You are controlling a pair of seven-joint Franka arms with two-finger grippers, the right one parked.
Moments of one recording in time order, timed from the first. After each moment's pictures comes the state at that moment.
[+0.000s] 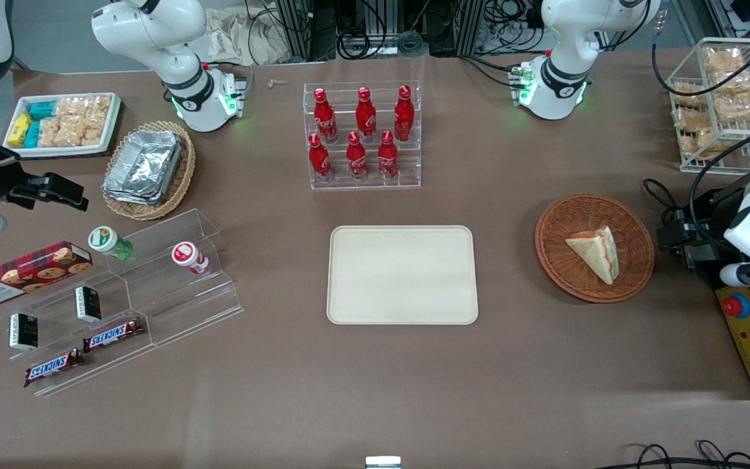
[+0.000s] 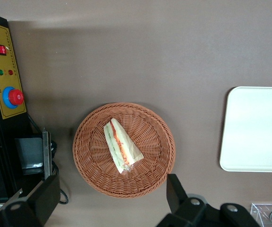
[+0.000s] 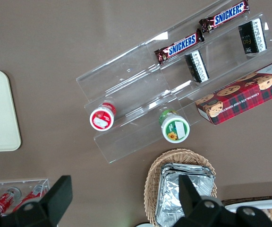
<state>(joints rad) -0.02 0.26 -0.02 -1.35 0.03 1.55 -0.04</state>
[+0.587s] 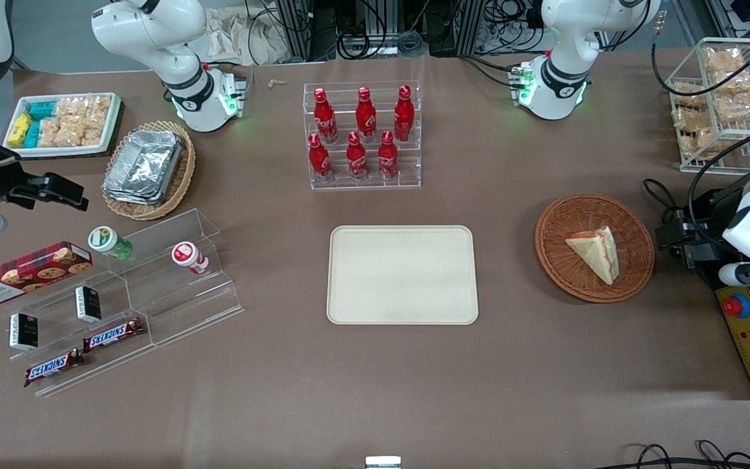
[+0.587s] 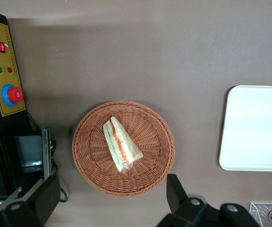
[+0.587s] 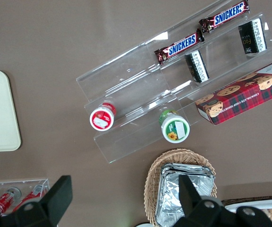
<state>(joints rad) -0.02 0.26 -0.02 -1.35 0.03 1.54 -0.05</state>
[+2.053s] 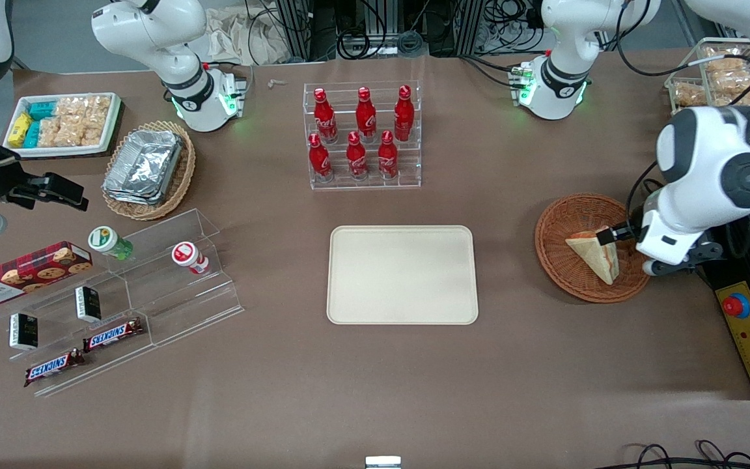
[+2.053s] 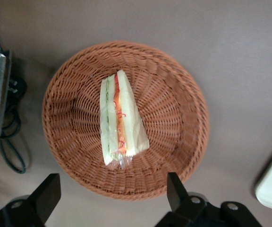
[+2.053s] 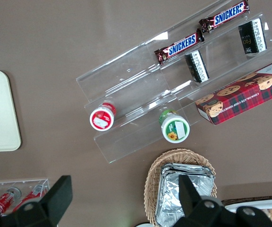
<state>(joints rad) -0.03 0.11 -0.02 -2.07 0.08 2.01 -0.41</state>
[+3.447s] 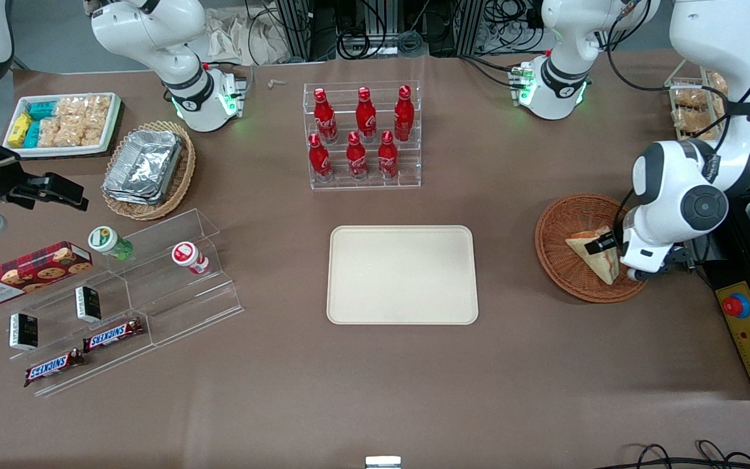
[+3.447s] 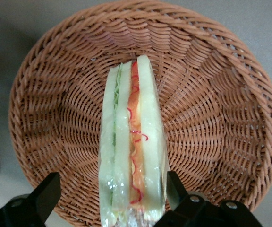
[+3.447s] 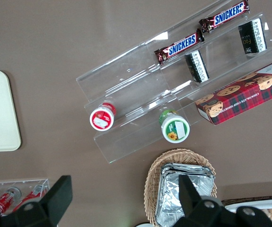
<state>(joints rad) 0.02 0.24 -0.01 -2.19 0.09 2.21 -0.47</state>
